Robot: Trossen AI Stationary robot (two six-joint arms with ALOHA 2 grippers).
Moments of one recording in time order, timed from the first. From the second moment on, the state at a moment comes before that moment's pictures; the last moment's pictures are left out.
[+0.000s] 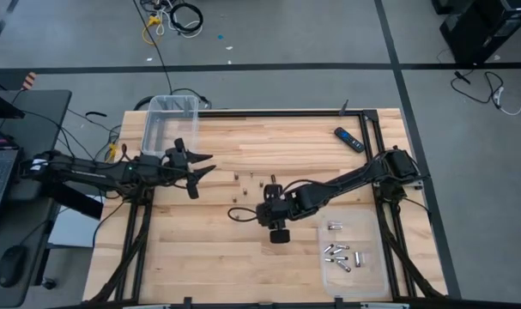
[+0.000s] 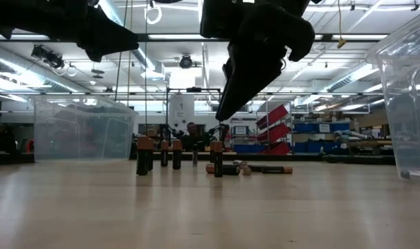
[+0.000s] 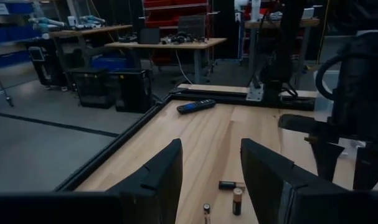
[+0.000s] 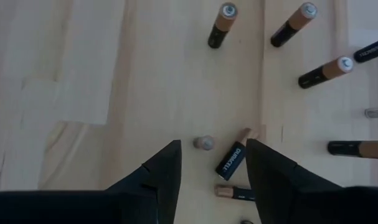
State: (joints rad) left arm -0.08 0.63 0.35 0.21 -0.43 0.00; right arm 0.26 1.91 1.39 -0.55 0.16 0.13
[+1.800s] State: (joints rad) left arm -0.08 0.74 0.35 0.24 -0.43 -0.01; right arm 0.25 2.00 1.35 -0.46 0.16 0.19
